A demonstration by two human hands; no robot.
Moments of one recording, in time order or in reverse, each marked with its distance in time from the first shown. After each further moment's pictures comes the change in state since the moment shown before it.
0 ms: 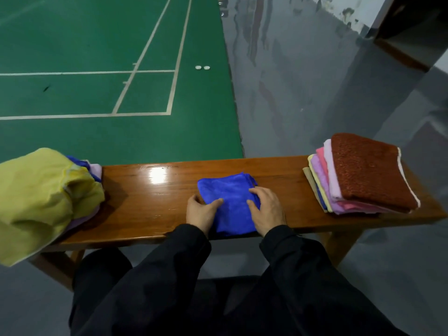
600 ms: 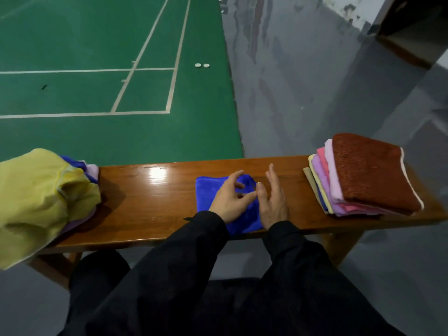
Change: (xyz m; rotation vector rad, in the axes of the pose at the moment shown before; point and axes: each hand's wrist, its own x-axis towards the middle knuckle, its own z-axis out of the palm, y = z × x) left_hand -0.020 0.045 0.048 0.419 -0.369 0.475; right_hand 0.012 -0.003 -0.012 0.430 0.151 0.066
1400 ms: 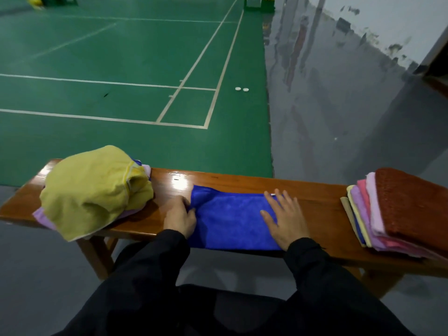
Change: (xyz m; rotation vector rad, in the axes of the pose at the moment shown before) left_hand -0.061 -0.093 -0.154 0.330 0.489 -0.392; right_hand 0.007 -0.022 0.026 -0.773 -0.390 -0.298
